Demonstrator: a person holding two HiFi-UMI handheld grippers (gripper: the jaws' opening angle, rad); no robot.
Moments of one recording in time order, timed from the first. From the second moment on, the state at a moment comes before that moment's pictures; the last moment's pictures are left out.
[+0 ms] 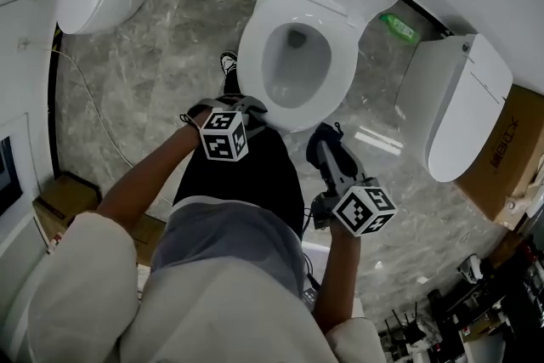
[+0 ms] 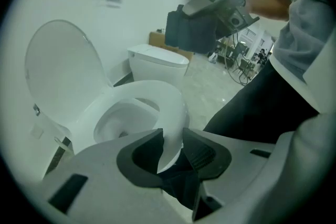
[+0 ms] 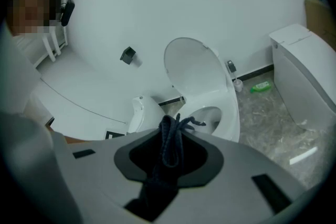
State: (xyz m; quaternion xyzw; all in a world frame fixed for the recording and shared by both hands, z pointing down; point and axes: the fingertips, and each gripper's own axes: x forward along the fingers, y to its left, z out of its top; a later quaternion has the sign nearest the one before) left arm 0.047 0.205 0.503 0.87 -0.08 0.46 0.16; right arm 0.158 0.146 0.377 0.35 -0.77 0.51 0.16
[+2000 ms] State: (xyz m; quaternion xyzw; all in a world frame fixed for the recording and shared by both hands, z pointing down) left arm 0.006 0.210 0.621 0.80 -0.28 0.40 0.34; right arm 0.098 0.019 0.623 0.47 -0.73 0.44 0.23
